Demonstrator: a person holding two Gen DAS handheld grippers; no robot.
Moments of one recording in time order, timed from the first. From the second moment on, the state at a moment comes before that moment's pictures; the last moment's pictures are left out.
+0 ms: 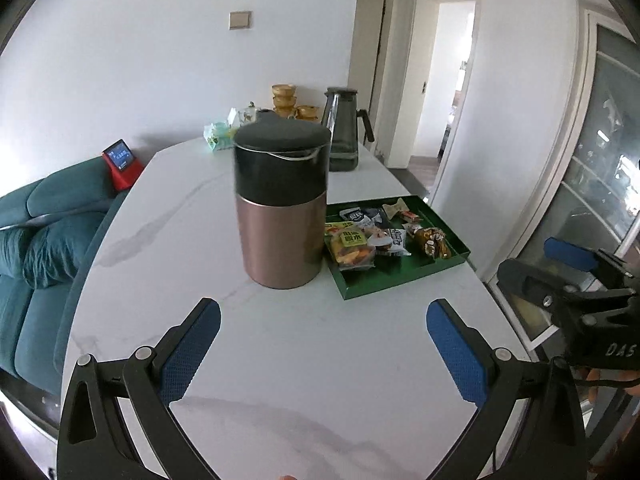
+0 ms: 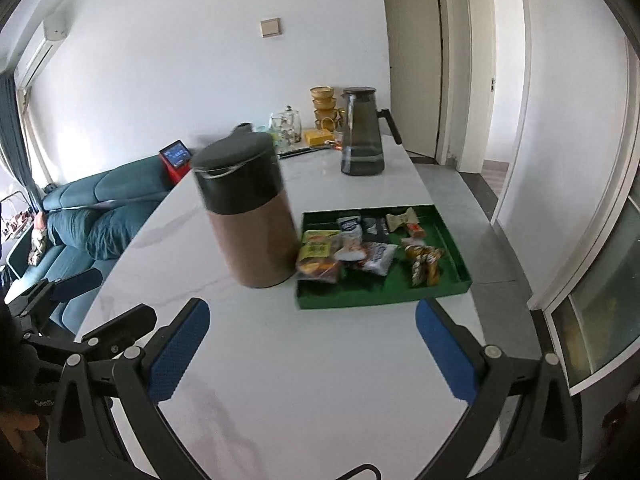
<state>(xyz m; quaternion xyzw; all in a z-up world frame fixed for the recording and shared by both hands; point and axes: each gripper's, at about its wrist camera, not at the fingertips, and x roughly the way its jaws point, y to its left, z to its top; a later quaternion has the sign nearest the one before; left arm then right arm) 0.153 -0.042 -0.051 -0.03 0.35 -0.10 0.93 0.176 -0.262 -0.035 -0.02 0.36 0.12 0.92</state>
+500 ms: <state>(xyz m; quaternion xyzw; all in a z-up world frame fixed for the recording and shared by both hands) 0.110 0.004 -0.046 -0.01 0.33 -0.09 0.94 0.116 -0.210 -0.033 -0.02 0.35 0.11 0.93</state>
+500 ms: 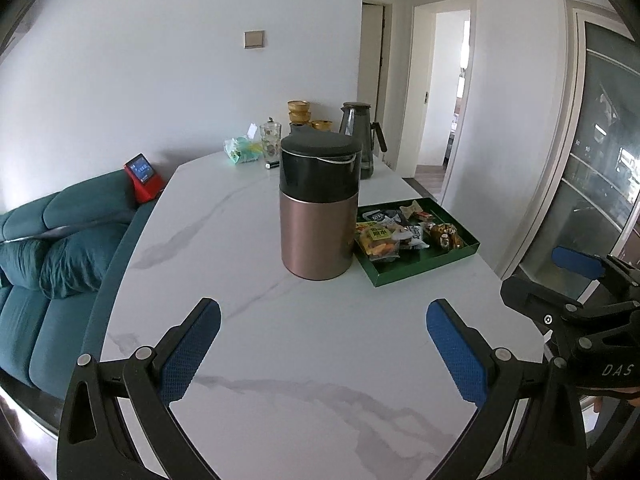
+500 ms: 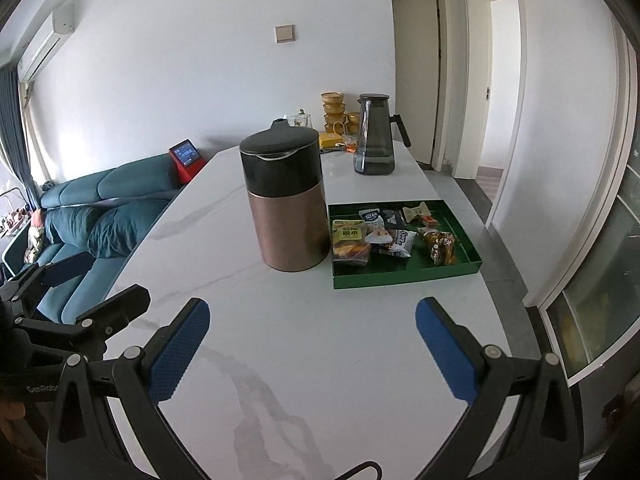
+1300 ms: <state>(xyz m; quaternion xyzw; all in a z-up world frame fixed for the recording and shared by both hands) 0.099 0.006 -0.038 -0.01 0.31 -0.09 0.95 0.104 -0.210 -0.023 -0.03 0.34 0.10 0.93</state>
